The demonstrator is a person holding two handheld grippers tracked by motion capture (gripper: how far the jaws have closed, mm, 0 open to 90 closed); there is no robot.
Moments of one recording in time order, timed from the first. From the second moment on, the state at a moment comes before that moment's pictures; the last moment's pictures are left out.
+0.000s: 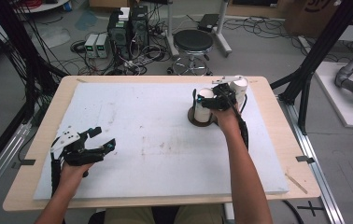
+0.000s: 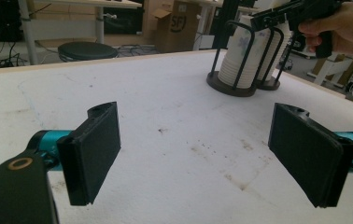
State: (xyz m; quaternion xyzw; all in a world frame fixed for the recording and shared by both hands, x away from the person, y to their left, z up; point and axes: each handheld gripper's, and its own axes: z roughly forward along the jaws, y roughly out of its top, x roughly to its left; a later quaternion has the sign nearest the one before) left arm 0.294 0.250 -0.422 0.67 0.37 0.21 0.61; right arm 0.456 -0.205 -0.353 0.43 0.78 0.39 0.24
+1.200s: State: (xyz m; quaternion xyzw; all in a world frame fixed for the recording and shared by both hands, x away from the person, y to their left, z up) left arm 0.293 0.249 -0.423 0.67 0.37 0.20 0.61; right arm 0.441 -0.220 -0.308 0.41 0.77 0.44 0.23
